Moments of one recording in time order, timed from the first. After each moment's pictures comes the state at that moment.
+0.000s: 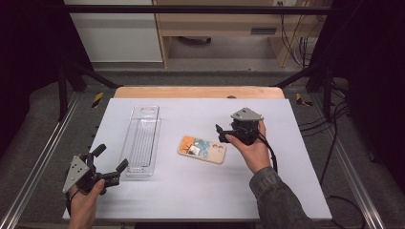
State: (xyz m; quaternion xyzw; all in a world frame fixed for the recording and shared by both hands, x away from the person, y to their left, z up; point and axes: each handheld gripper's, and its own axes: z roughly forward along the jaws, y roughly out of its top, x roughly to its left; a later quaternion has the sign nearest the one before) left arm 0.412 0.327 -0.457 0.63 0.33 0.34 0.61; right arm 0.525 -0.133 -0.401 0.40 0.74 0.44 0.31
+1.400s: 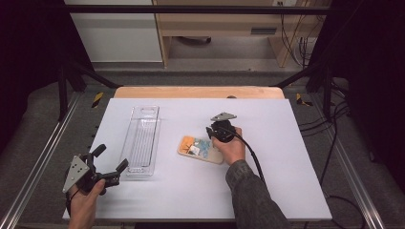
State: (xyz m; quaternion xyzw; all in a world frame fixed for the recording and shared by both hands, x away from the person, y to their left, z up) left arm 0.412 0.327 -0.457 0.63 0.33 0.34 0.61; right arm 0.572 -0.085 -0.470 0.43 0.78 0.40 0.22
